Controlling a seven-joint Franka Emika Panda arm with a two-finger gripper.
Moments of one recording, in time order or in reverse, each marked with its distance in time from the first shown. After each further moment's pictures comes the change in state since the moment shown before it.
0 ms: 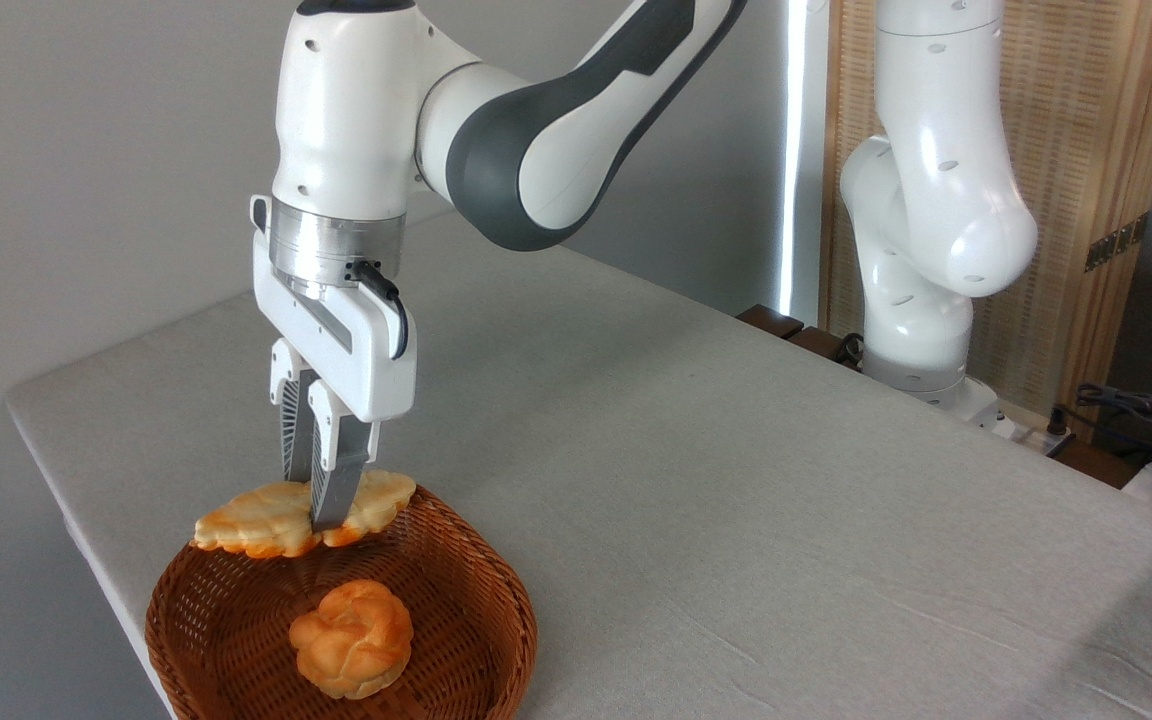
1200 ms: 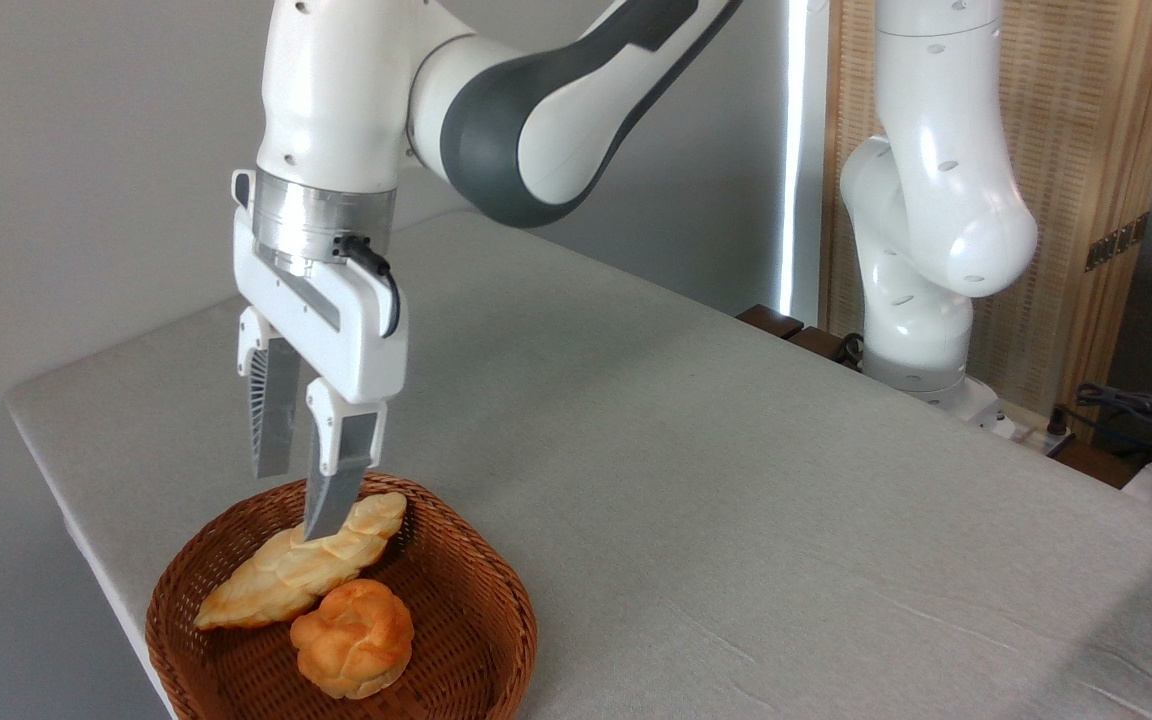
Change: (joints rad) arm 0.000 -0.003 0.027 0.063 0.000 -0.052 -0.002
